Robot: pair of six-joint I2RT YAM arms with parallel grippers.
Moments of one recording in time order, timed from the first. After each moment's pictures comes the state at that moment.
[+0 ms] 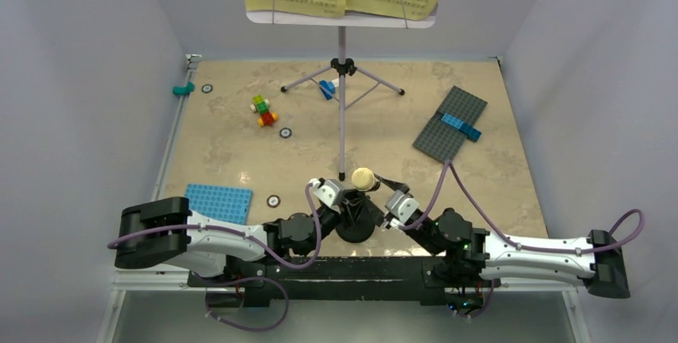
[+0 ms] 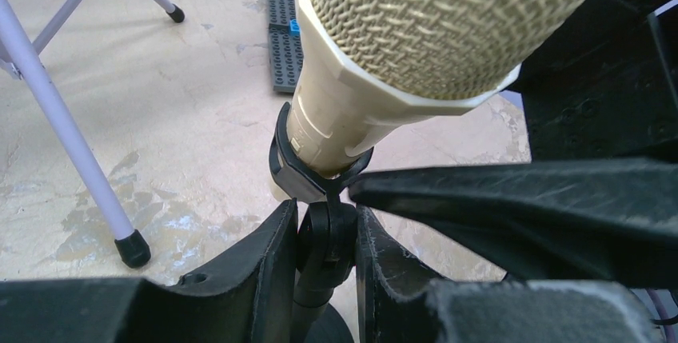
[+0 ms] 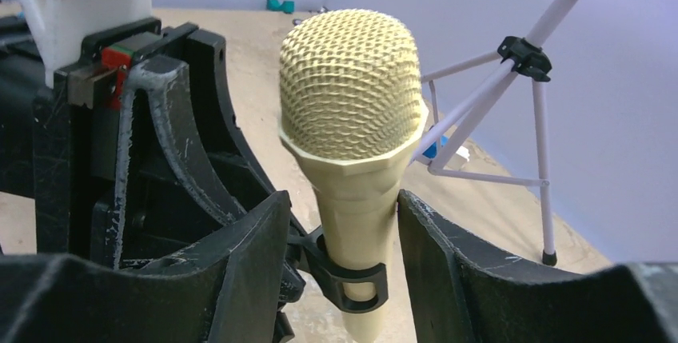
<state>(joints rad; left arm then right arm) -1.40 1.32 0.38 0.95 -0.61 -0.25 1.36 0.61 0.26 0.53 0.49 -0.44</state>
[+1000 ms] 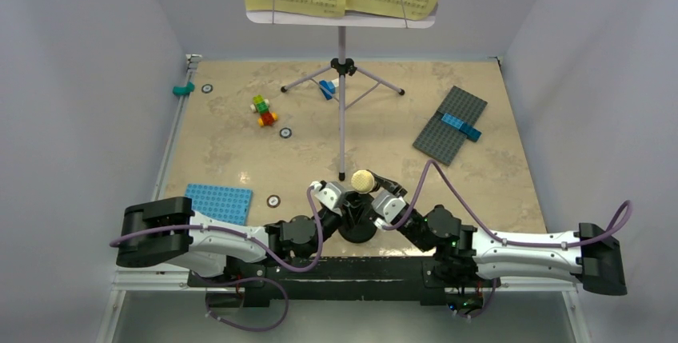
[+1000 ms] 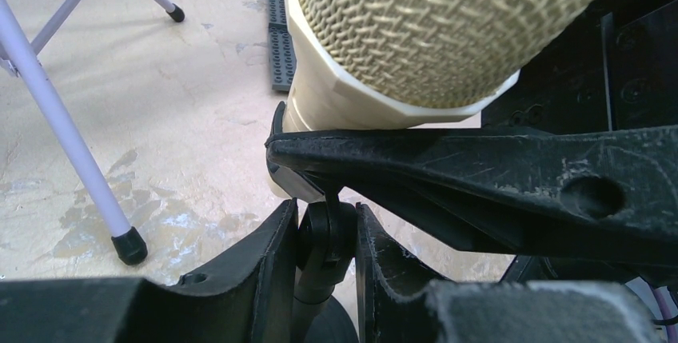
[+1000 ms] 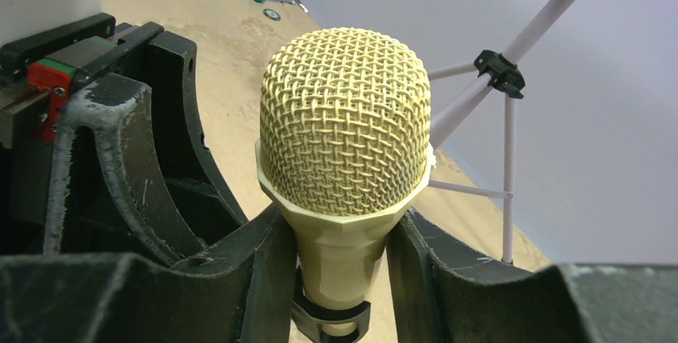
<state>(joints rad) -1.43 1.33 0.39 0.96 -0.64 -0.24 1.33 0.78 0.28 0.67 0.50 -0.57</state>
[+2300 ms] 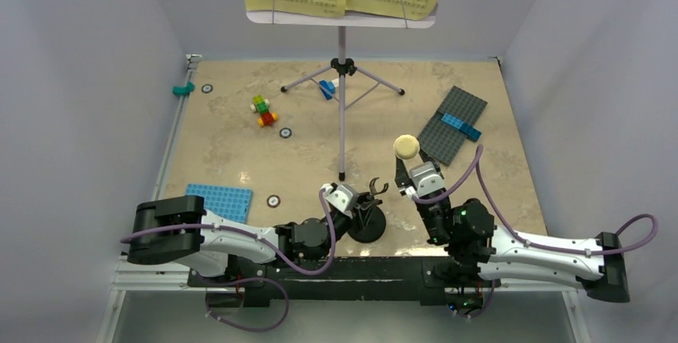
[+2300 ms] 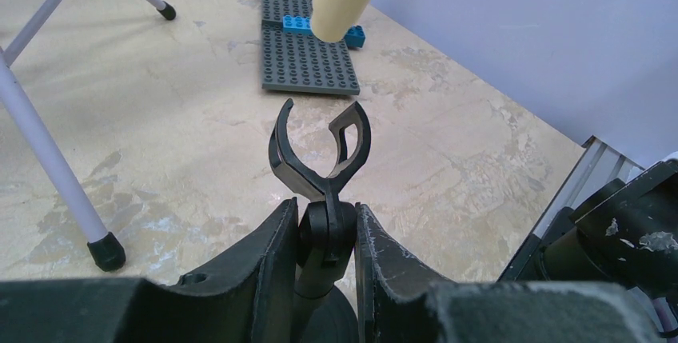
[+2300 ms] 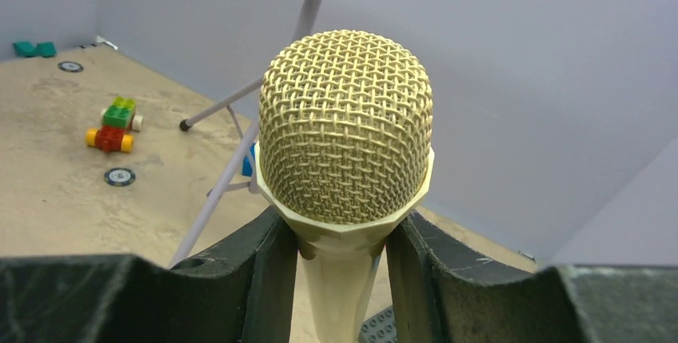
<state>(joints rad) -1.47 1.41 0.47 0.93 -0.69 -0.24 1.32 0.66 0.41 0.73 0.86 -0.76</state>
